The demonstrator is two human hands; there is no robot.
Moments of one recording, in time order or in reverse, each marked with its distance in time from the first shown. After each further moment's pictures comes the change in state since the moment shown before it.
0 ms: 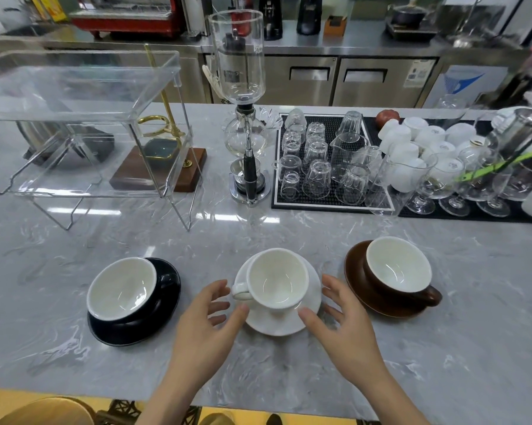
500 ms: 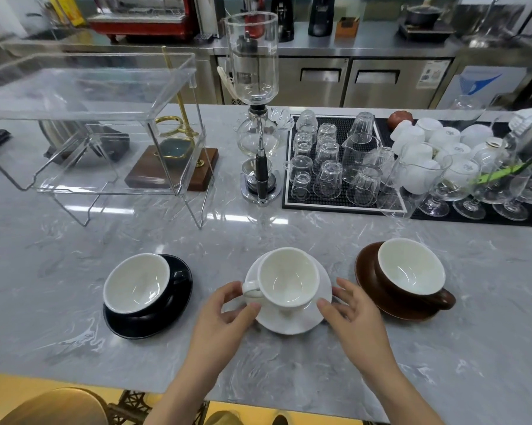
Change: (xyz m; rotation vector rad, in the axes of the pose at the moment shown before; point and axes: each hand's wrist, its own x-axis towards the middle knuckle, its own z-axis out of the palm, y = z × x) left_hand -0.004 -0.001 0.002 -0.188 -0.071 -0.140; right_hand 0.011 0.006 0.002 0.159 0.039 0.129
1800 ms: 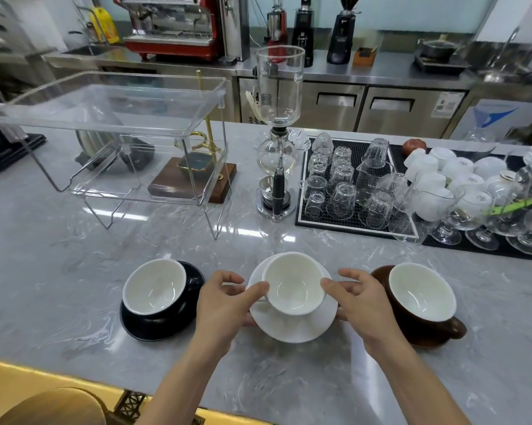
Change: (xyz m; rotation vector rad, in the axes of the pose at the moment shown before) left_hand 0.029 0.034 -0.004 -0.183 0.140 -0.056; right_hand 0.042 -0.044 0.005 -0.025 -0.054 0.074
